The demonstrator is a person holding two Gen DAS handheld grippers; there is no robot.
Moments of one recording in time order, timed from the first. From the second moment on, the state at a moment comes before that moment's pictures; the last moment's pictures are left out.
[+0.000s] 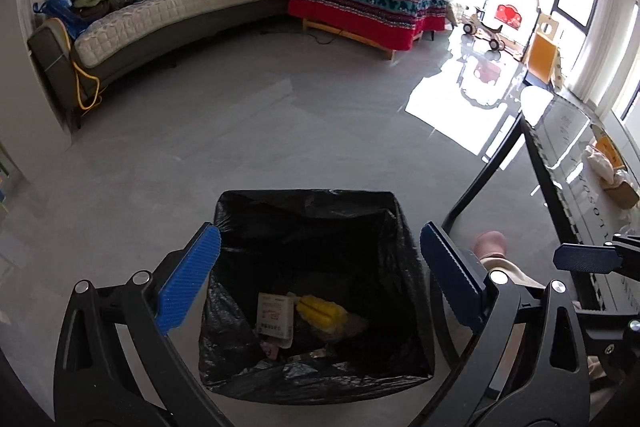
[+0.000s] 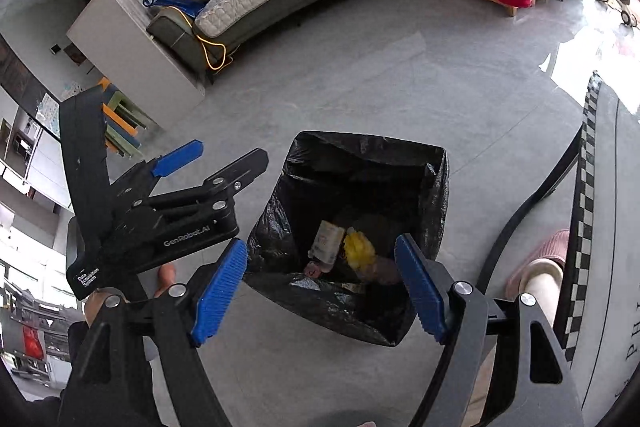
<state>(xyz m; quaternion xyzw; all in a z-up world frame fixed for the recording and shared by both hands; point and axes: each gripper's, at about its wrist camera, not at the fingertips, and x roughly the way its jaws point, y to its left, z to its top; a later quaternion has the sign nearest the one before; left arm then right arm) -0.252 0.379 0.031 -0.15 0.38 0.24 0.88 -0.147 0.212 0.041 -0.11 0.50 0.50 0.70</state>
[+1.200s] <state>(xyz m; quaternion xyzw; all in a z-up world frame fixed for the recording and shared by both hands) -0.055 0.163 0.088 -0.07 0.40 -0.03 0.91 -0.012 -0.118 0.094 0.04 0.43 0.23 0.87</state>
